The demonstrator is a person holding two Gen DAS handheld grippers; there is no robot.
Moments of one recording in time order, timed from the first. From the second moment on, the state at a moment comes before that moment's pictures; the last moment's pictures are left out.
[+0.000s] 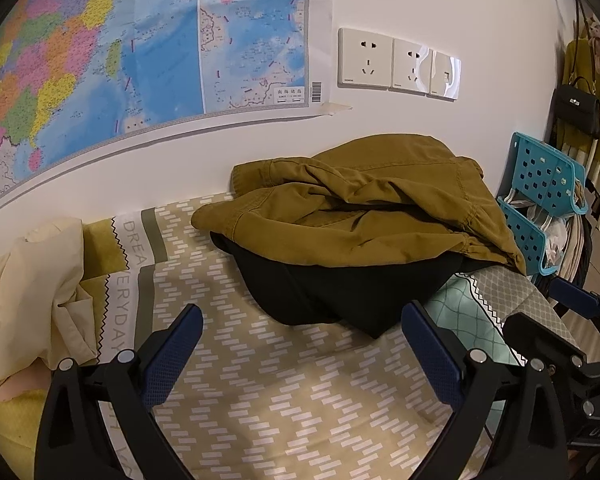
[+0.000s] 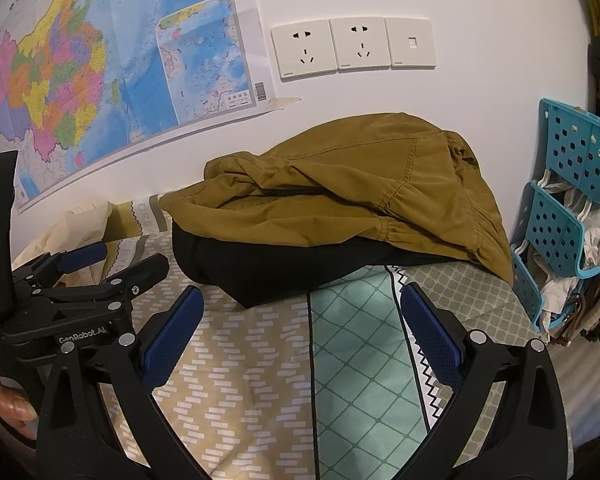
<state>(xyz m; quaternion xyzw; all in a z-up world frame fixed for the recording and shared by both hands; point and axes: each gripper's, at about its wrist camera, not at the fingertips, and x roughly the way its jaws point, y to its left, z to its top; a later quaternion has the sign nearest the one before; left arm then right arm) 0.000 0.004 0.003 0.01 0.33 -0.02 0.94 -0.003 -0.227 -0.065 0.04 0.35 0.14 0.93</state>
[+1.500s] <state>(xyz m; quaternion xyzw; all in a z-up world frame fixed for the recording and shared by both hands) 0.034 0.026 -0.006 -0.01 0.35 0.01 0.94 0.050 -0.202 -0.057 -0.02 0.34 0.17 0.92</state>
